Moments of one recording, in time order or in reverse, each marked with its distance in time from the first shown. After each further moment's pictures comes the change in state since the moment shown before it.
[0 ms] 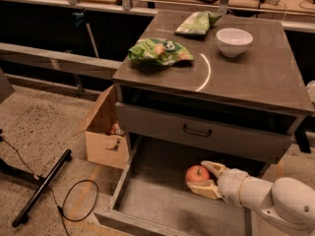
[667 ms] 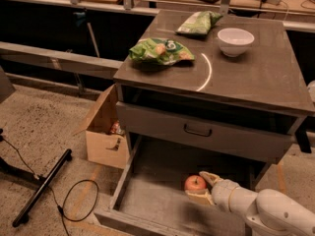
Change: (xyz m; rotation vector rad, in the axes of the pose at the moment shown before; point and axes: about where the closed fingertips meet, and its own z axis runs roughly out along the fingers) arm 0.075 -0.007 0.045 0.045 0.046 0.040
